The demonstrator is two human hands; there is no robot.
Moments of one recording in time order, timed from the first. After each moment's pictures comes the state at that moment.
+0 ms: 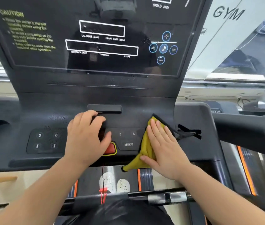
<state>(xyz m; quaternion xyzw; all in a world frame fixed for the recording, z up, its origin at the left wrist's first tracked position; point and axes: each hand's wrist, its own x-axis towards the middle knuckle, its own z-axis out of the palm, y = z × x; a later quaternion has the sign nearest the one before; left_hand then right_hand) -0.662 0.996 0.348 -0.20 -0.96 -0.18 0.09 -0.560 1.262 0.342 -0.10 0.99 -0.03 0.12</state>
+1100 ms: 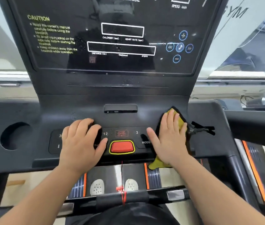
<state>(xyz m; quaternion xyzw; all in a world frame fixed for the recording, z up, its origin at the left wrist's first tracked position) -0.661 0.924 0.330 -0.23 -0.96 -0.14 0.12 -0.597 1.193 0.355 0.17 0.97 -0.09 0.13</state>
